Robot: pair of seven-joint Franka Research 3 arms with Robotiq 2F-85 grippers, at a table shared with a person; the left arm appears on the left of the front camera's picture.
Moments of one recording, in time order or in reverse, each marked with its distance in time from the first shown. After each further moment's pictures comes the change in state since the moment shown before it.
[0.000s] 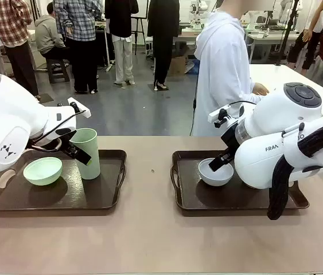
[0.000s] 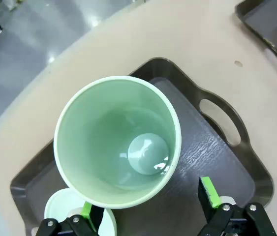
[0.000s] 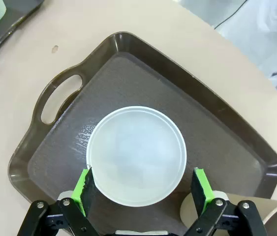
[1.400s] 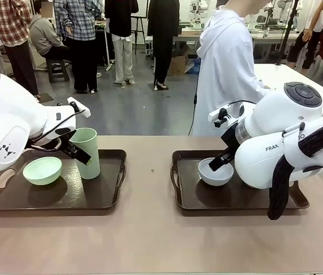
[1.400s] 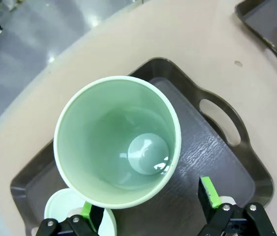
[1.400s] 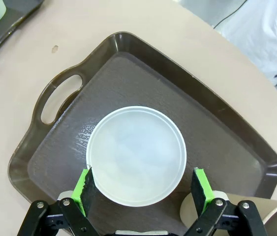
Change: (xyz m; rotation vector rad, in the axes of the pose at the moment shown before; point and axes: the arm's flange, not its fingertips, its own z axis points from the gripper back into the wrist) left arm 0.000 0.000 0.000 0.000 0.000 0.000; right arm 0.000 0.000 0.000 0.000 0.000 0.000
